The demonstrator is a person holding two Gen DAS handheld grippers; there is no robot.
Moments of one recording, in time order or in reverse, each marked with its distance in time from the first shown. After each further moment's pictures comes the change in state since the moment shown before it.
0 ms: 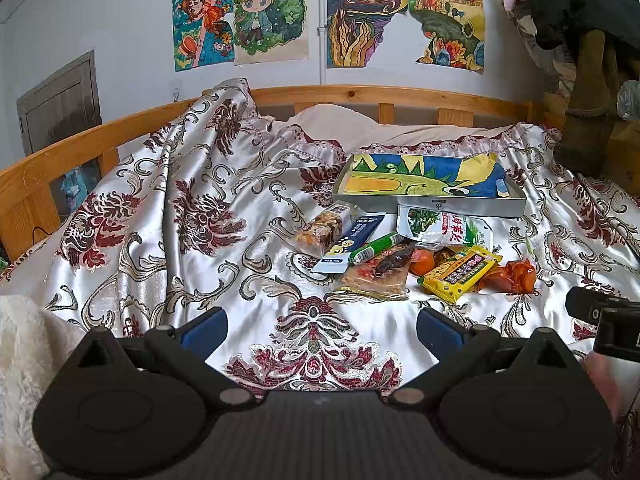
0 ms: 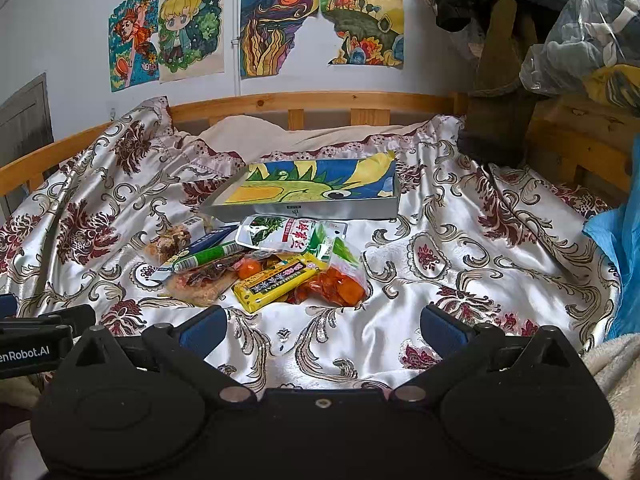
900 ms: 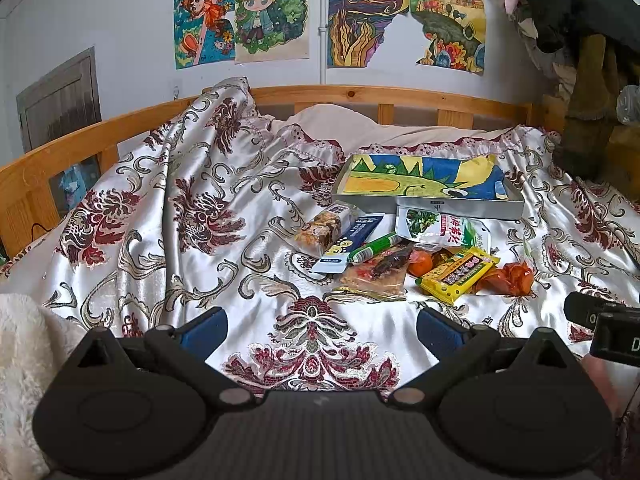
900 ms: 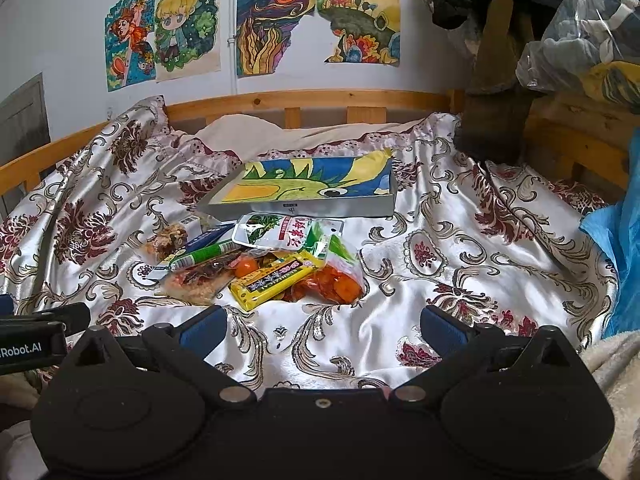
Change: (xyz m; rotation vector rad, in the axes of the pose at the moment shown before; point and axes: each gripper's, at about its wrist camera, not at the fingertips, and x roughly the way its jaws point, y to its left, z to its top) left arm 0.000 0.000 0.000 -0.003 0.001 -0.002; right arm 0.000 -0.001 -0.001 0.006 0.005 -0.005
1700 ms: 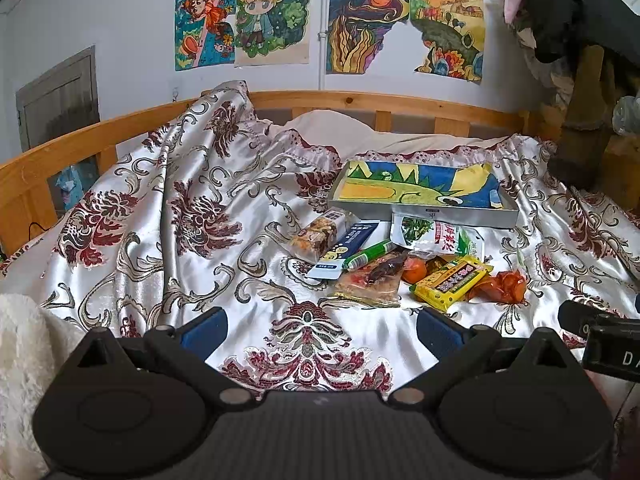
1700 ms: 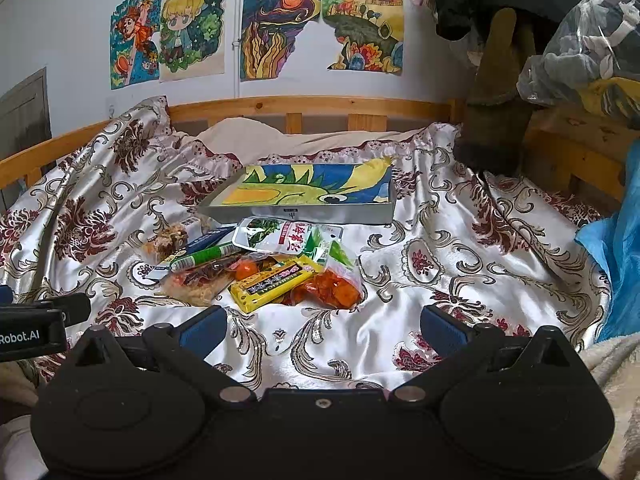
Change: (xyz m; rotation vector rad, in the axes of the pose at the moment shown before) left arm -0.006 -0.002 0.001 -0.027 -0.016 -0.022; right arm -0.009 0.002 0.003 -0.020 -0.016 -0.009
